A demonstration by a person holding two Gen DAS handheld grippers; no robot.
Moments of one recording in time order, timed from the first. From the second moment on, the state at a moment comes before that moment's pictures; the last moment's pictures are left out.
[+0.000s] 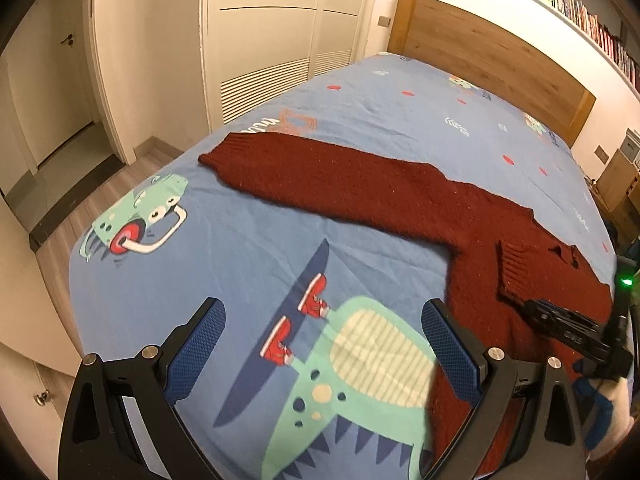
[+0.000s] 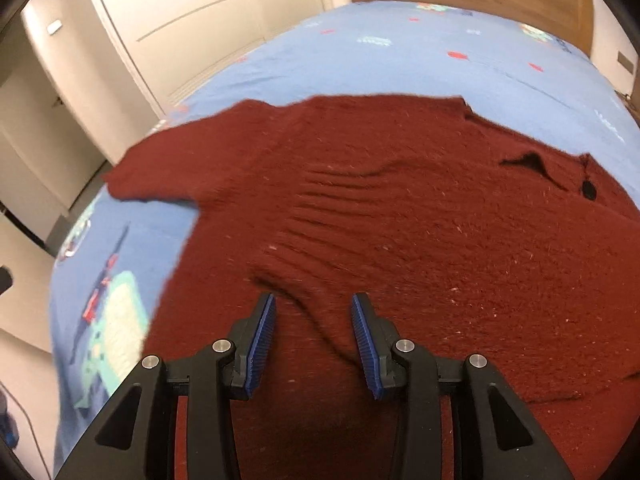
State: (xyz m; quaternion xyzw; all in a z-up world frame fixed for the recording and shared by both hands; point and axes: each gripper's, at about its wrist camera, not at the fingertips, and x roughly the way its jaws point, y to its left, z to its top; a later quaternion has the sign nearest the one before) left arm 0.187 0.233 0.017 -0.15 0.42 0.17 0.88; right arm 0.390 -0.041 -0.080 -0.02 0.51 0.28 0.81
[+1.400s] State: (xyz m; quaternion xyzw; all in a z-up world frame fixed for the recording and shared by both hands) left arm 0.283 0.461 -0.109 -0.41 0.42 0.15 0.79; right arm 0.288 -0.206 -0.015 0.08 0.50 0.11 0.86
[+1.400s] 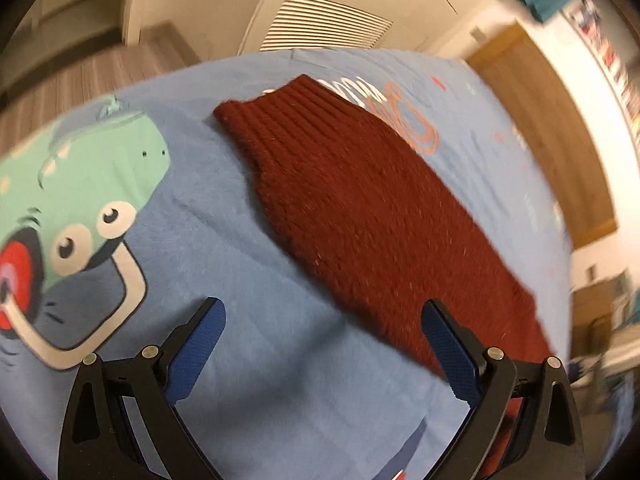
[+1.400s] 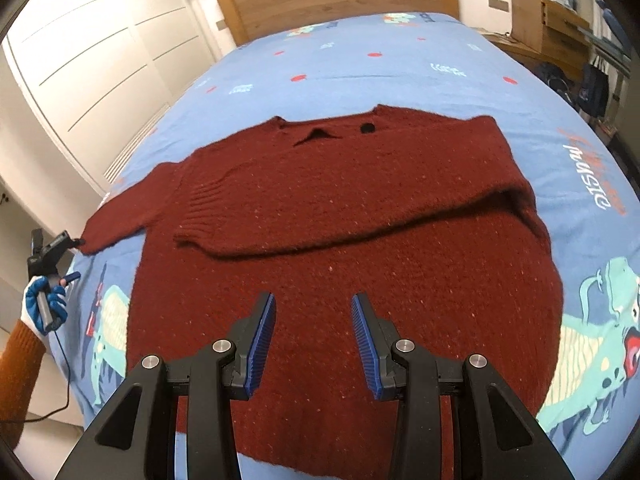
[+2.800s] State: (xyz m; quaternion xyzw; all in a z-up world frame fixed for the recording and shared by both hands) left arm 0.342 0.518 -0.116 -0.55 0.32 0.10 0.77; right arm 0.285 -0.239 0.001 0.08 0.47 0.08 0.88
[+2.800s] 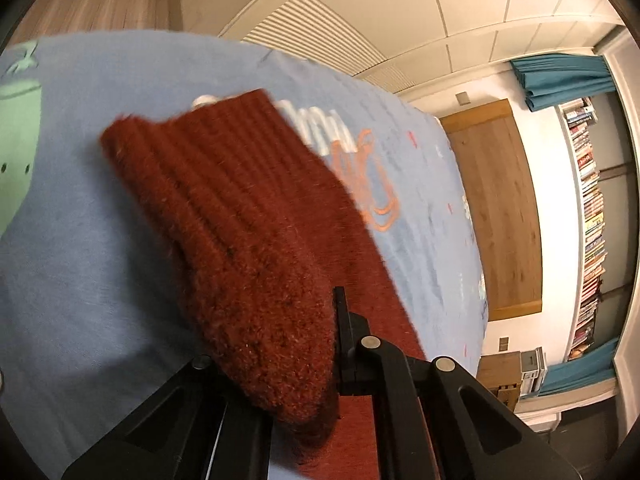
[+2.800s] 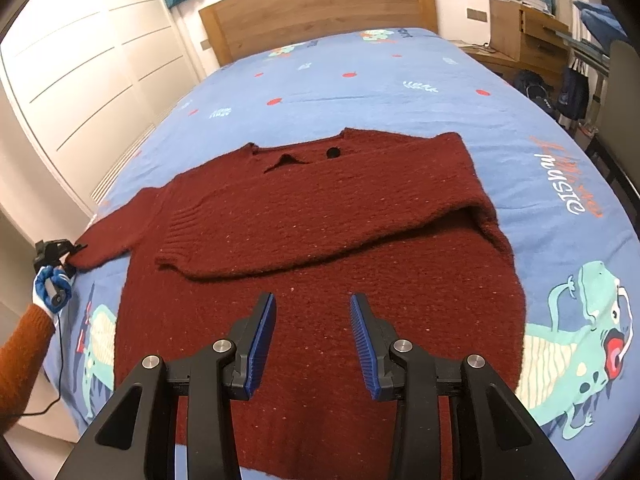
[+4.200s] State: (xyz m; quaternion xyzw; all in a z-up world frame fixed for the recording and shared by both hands) left arm 0.409 0.307 0.031 -0.48 0.30 -0.04 0.82; right arm 0.224 -0.349 0.013 0.17 0.41 0.07 0.89
